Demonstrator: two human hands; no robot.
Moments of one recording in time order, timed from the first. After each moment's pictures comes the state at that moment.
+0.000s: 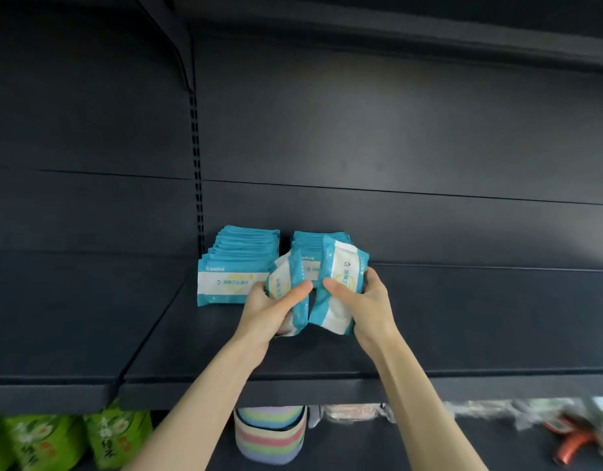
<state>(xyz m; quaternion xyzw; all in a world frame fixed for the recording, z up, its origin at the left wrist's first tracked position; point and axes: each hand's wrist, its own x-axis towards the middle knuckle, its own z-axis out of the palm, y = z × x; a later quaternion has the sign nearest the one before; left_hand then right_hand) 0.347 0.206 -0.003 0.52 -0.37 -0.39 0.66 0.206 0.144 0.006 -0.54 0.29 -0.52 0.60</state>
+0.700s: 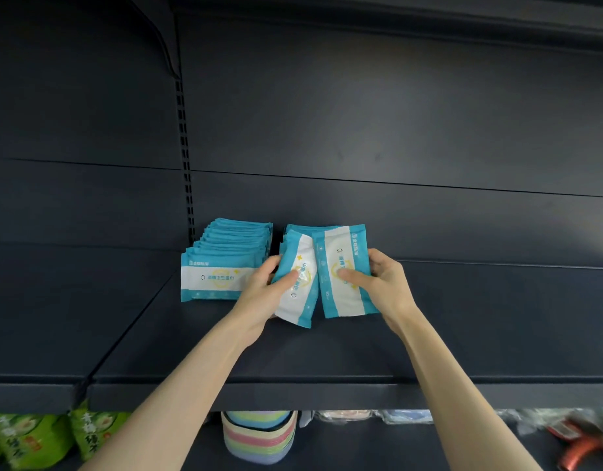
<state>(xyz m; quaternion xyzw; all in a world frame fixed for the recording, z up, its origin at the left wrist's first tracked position) 0.343 0.172 0.004 0.55 -0.42 -0.38 0.61 0.171 0.084 0.015 -0.66 0.32 -0.46 0.49</state>
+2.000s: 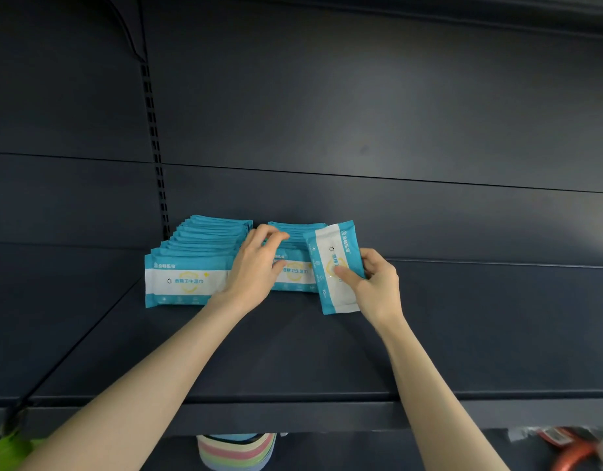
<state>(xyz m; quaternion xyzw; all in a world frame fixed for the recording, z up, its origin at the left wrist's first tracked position) 0.355 0.096 0.001 0.64 -0.64 0.15 0.39 0.165 0.048 -0.005 -0.64 0.35 -0.52 0.43</state>
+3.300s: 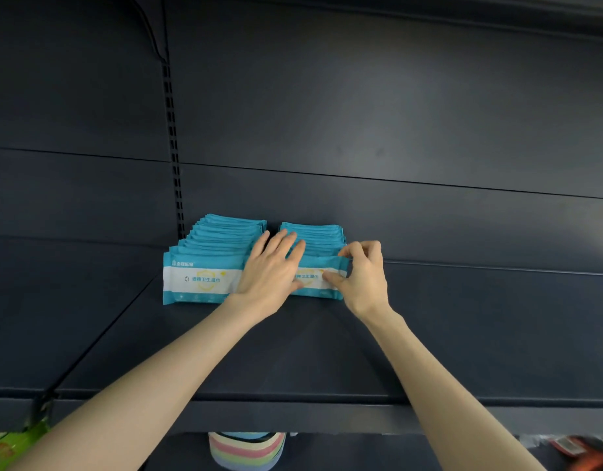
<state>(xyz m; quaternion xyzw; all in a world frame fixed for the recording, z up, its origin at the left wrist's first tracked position) 0.354 0.110 0.005 0.68 -0.68 0.26 0.10 0.200 0.039 -0.004 -0.79 0.44 -0.41 0.12</state>
